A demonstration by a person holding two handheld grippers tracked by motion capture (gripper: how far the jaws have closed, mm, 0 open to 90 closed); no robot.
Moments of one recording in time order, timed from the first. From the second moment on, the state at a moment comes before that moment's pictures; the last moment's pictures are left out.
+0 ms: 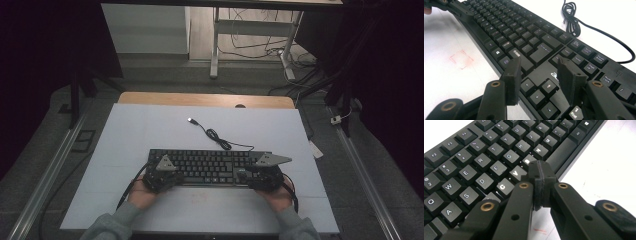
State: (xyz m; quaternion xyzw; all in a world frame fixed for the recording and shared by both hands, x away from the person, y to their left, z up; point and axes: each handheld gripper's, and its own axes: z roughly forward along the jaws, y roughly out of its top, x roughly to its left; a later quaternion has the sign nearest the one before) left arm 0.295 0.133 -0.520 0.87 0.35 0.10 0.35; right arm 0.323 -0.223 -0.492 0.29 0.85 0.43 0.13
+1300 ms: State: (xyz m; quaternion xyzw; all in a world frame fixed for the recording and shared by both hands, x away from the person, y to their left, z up) left arm 0.284 0.185 -0.496 0.82 0.40 0.10 0.40; right arm 0.324 -0.227 -0.490 0.29 0.84 0.43 0.13
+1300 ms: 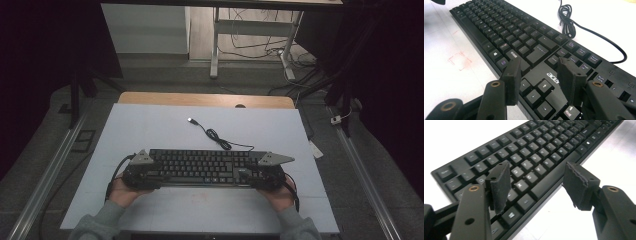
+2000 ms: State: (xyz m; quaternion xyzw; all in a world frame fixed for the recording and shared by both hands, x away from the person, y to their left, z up) left arm 0.292 0.199 -0.497 0.80 0.43 0.12 0.40; right arm 0.324 -0.226 -0.491 0.29 0.84 0.43 0.14
